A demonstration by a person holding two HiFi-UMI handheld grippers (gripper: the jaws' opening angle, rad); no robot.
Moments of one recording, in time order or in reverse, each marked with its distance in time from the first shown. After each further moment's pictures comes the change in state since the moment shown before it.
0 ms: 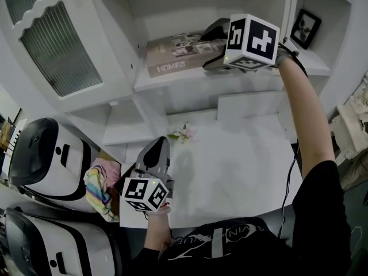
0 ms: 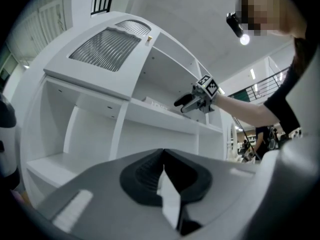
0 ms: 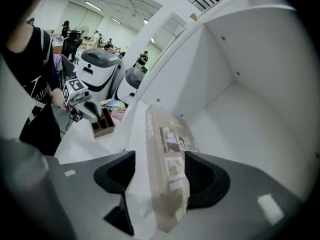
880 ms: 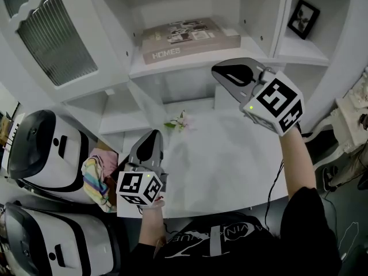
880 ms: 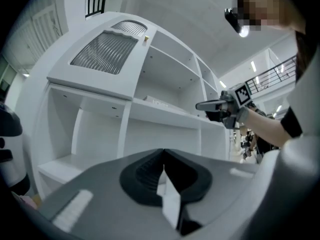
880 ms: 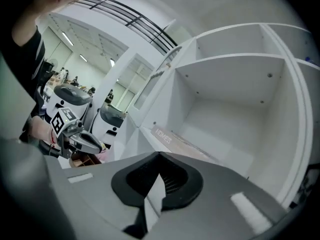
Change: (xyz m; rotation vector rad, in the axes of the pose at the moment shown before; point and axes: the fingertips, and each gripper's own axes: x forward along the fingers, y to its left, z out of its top) left arm -0.016 0.001 -0.008 0.048 0.042 0.039; right arm -0.046 0.081 -0.008 0.382 -0.387 -0.322
